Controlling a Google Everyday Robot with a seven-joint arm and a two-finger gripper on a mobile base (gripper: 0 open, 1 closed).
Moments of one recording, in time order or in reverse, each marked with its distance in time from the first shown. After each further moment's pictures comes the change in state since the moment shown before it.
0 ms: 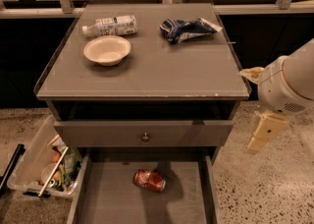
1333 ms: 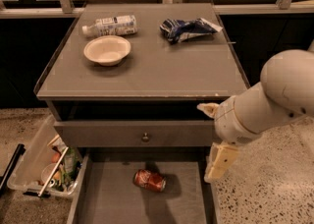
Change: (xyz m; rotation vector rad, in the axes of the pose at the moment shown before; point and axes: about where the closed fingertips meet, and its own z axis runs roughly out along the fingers) arm -0.045 0.058 0.096 -0.166 -0.171 -0.061
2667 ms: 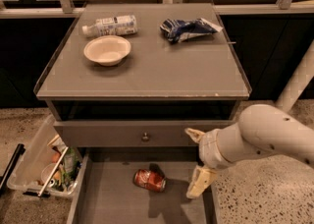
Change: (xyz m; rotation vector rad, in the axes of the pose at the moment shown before) arm 0.025 0.017 0.111 0.006 -0.123 0.021
